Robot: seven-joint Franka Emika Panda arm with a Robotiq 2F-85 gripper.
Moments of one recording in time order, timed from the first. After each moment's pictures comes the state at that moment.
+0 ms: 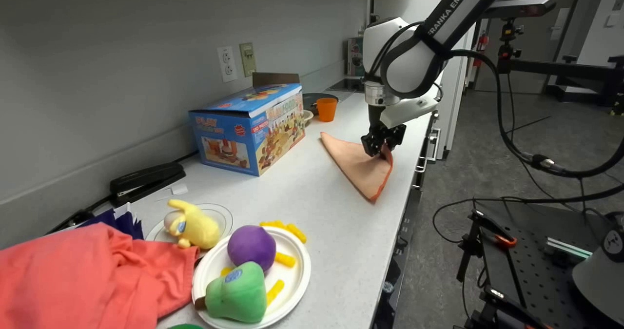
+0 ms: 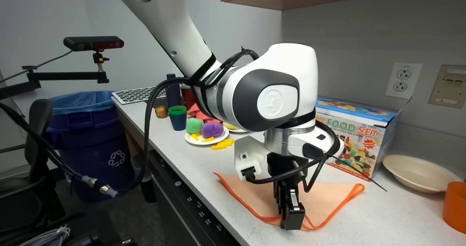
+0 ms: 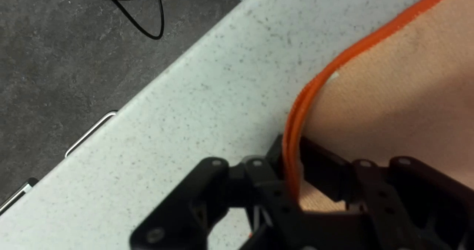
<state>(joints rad) -0.19 0.13 -0.18 -2.38 -0.20 2.49 0.53</state>
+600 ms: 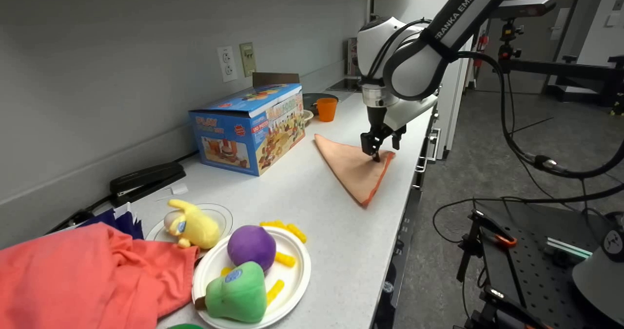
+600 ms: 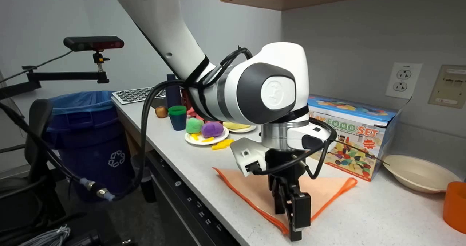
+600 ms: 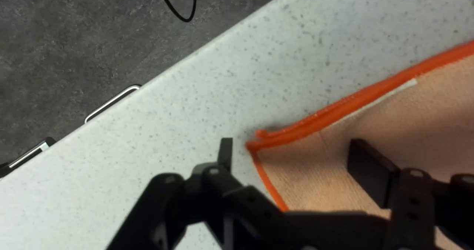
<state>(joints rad) -0.16 0.13 -0.18 -2.37 -0.35 2.44 0.53</state>
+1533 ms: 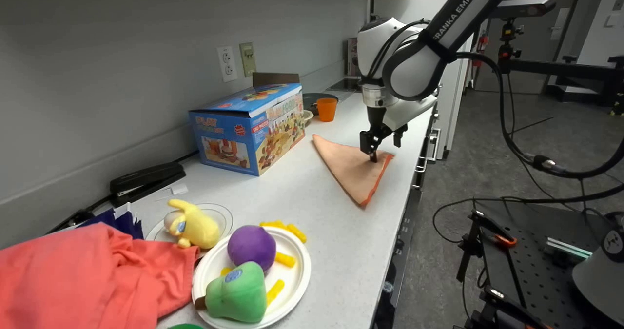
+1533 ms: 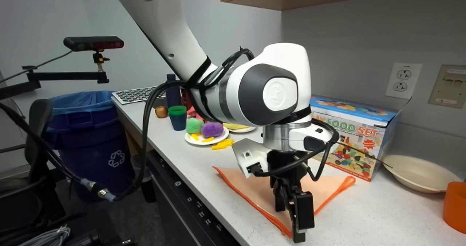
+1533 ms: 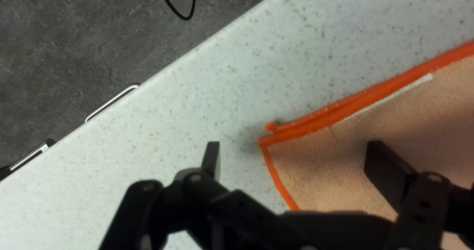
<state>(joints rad) -0.16 0.14 -0.19 -2.37 -0.34 2.45 0.53</state>
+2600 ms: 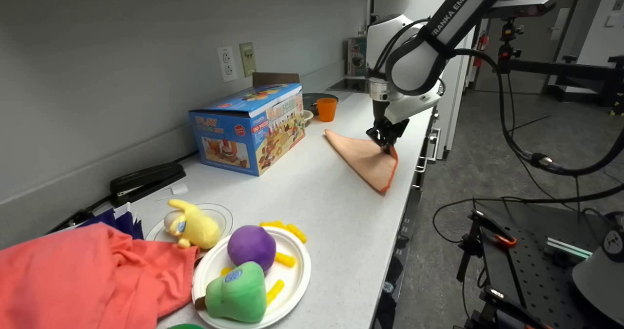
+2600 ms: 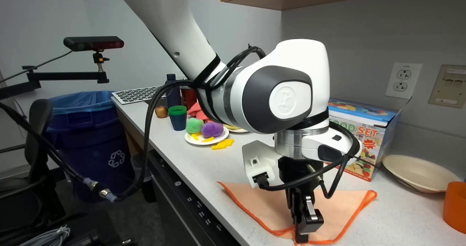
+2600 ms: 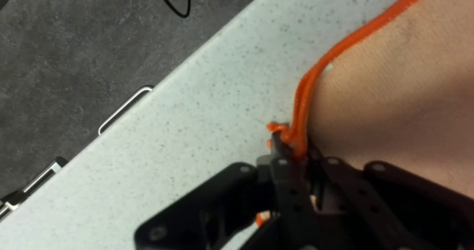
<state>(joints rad) -0.16 0.13 -0.26 -2.37 -0.28 2.49 0.53</state>
